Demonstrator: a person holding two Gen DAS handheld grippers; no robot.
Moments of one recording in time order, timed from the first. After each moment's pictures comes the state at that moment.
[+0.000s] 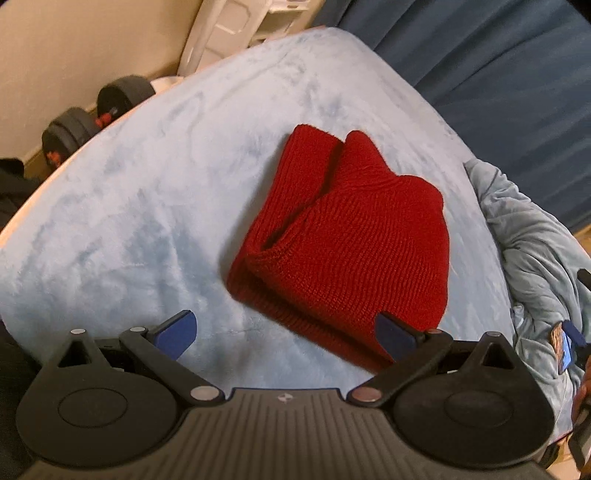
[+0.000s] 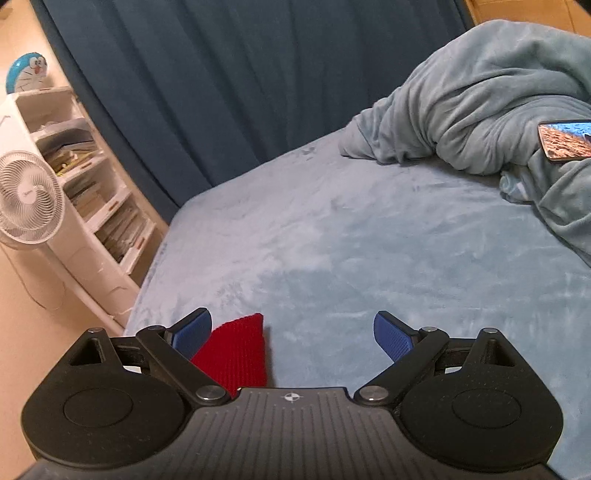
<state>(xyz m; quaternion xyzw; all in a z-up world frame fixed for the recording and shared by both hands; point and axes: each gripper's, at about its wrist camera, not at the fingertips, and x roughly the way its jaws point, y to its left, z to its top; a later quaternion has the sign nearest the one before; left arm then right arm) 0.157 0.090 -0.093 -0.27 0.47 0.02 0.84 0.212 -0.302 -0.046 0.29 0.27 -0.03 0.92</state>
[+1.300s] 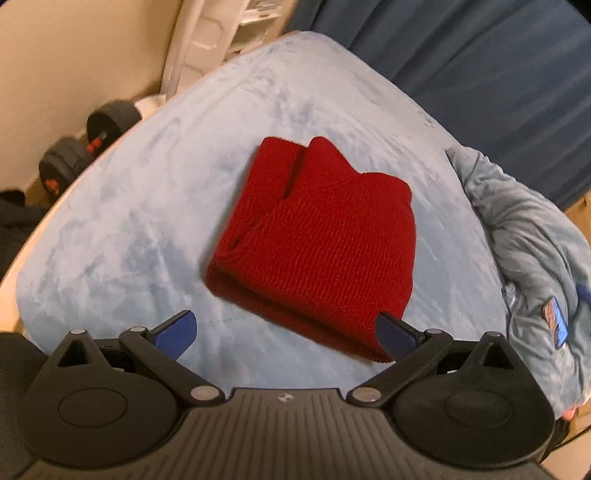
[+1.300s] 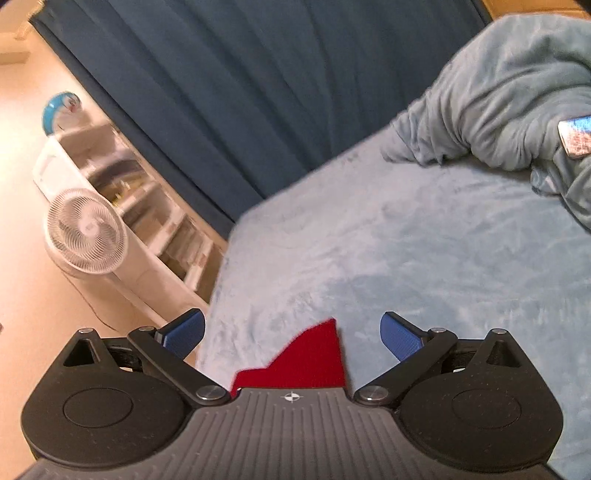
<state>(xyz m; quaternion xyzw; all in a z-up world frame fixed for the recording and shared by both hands) 0.141 0.067 -0.047 -0.24 0.47 0.00 0.85 0.183 -0.285 0.019 0.33 0.26 0.03 0.90</state>
